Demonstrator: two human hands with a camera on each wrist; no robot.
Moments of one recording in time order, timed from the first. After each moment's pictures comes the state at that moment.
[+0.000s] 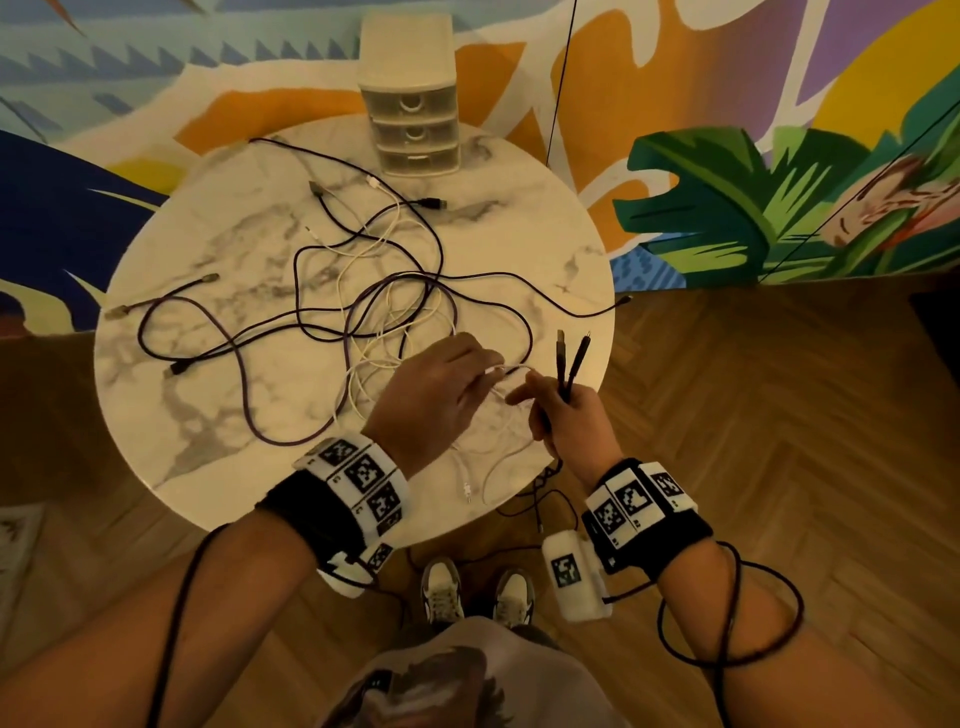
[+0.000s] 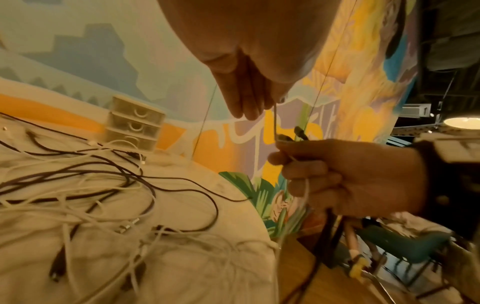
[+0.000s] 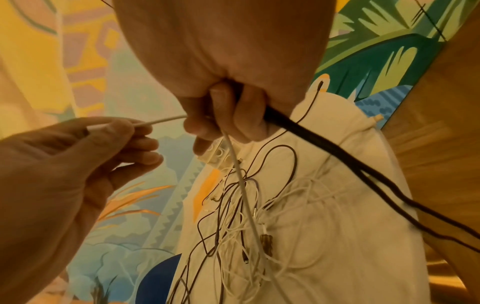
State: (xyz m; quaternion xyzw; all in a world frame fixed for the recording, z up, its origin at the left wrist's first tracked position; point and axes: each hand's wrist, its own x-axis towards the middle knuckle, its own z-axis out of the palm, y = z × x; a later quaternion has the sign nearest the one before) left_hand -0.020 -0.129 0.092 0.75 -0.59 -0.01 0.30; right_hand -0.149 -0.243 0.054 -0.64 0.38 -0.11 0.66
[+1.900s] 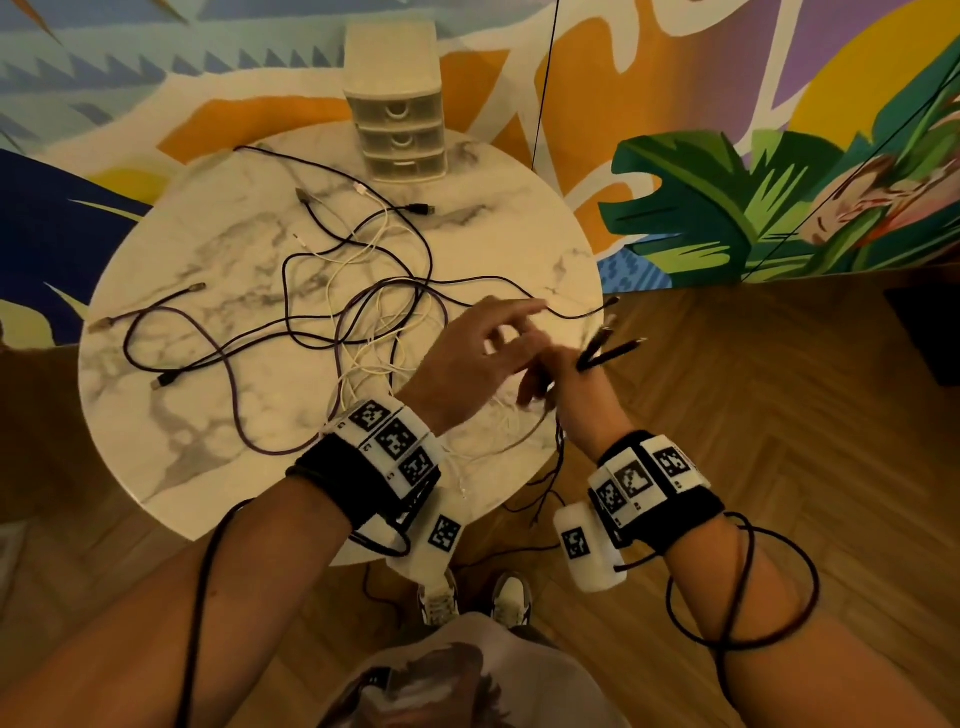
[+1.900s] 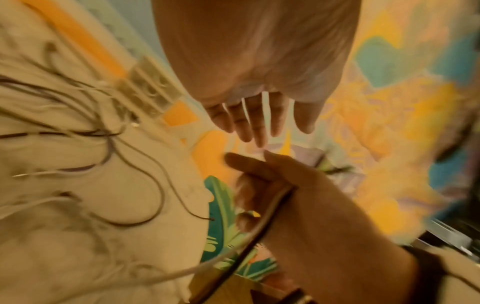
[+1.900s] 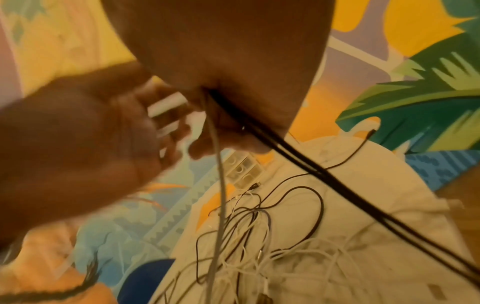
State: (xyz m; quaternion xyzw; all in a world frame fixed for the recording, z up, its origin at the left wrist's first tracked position) left_hand -0.026 -0.170 0.116 0.71 -0.43 -0.29 0.47; right_hand -0.140 -0.258 0.085 -0.70 0.34 -0.14 0.61
